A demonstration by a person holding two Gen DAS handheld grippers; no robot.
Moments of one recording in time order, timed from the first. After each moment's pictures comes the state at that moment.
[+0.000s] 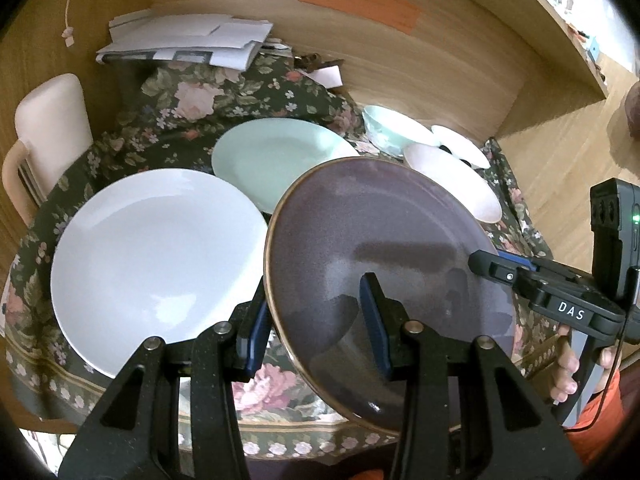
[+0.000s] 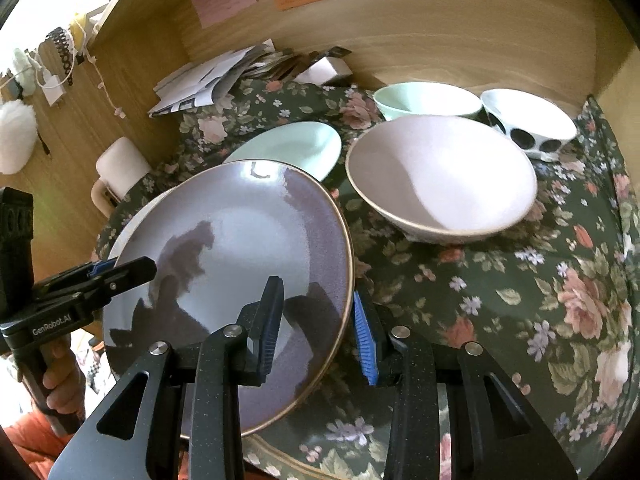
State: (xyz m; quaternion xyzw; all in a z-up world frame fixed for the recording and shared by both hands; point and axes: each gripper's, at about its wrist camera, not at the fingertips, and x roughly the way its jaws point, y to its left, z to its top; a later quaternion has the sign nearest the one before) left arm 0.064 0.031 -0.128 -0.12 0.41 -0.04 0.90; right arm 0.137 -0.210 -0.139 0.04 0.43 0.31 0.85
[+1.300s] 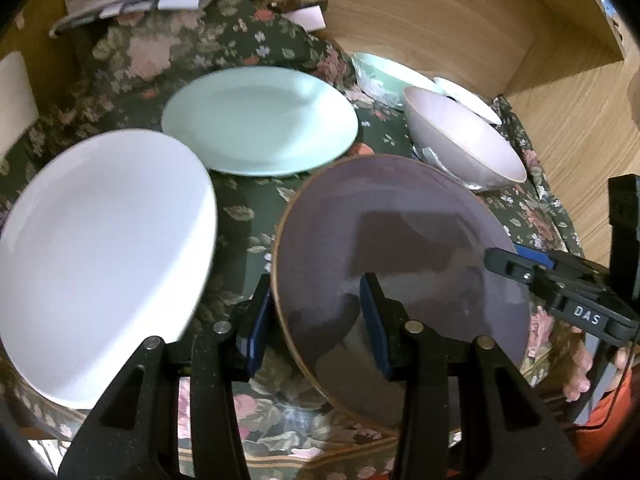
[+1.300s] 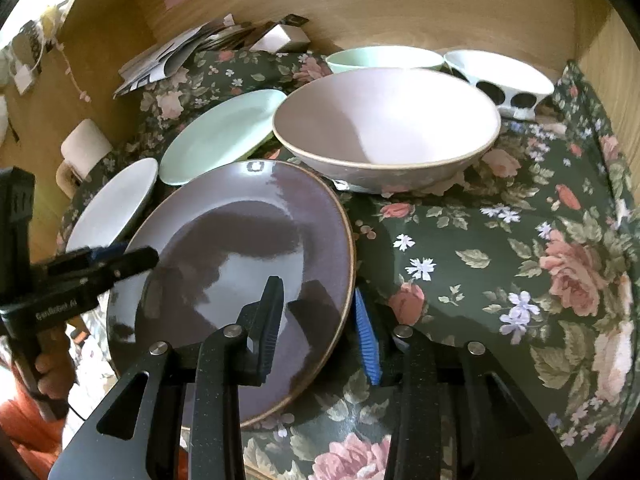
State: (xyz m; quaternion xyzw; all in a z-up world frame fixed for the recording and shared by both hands) left arm 0.100 0.003 -0.173 -0.09 0.45 -0.05 0.89; right arm 0.140 -0.228 -0.168 0.01 0.45 0.27 0.85
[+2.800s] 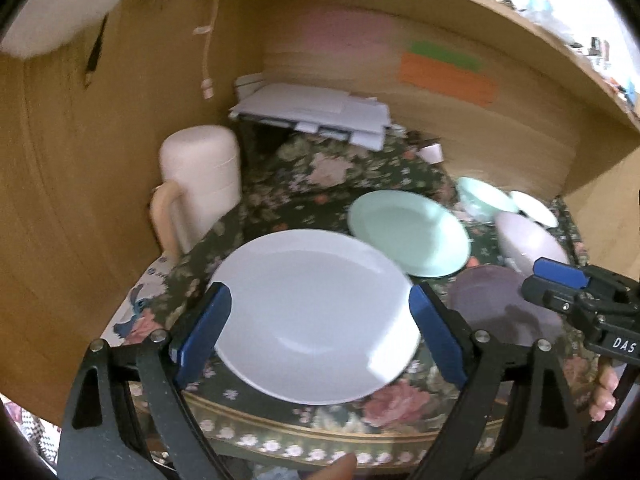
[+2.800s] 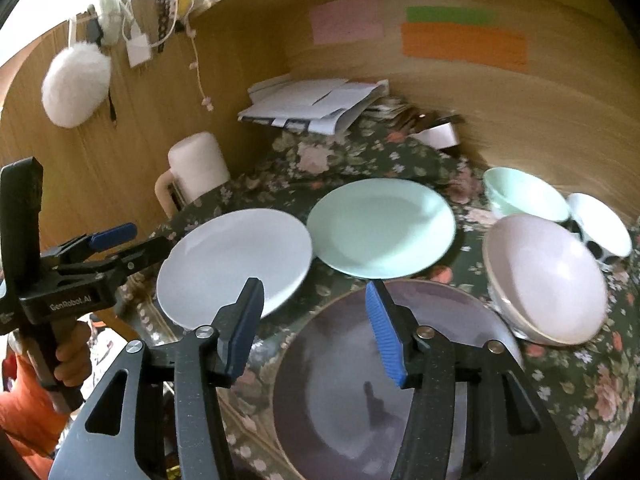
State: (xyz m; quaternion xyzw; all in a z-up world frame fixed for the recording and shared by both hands) left arm 0.019 0.118 -0.101 -0.09 0.31 0.11 0.94; right arm 0.113 -0.100 -0.099 -0.03 0.34 0.39 0.86
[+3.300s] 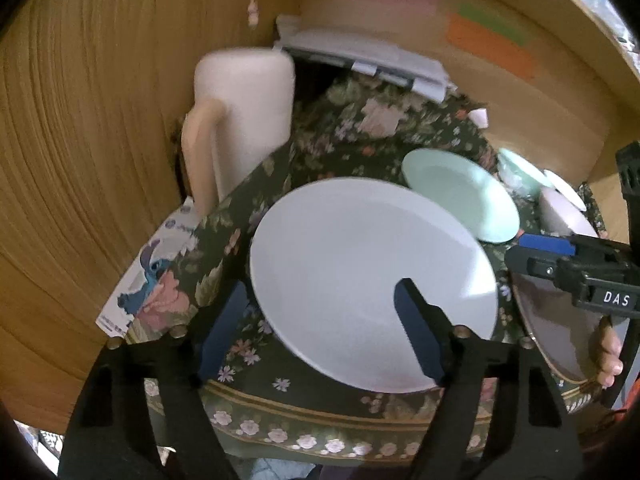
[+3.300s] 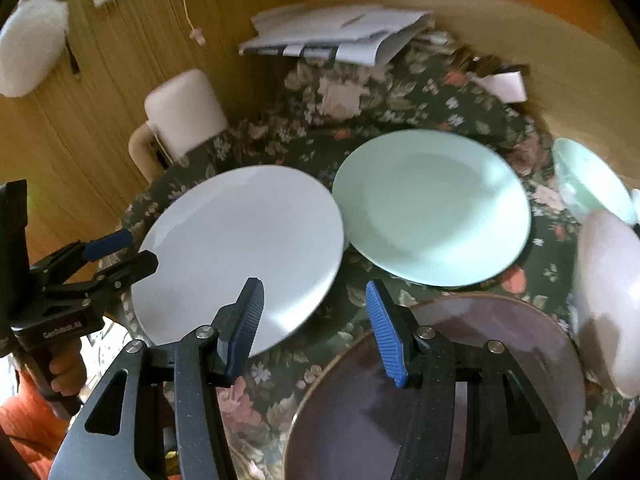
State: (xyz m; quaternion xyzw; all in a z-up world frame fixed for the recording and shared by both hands) left arm 0.026 0.169 -0.149 -0.12 0.37 0.12 0.91; right arm 0.155 -0.034 -0.137 -0.07 0.43 0.40 0.81
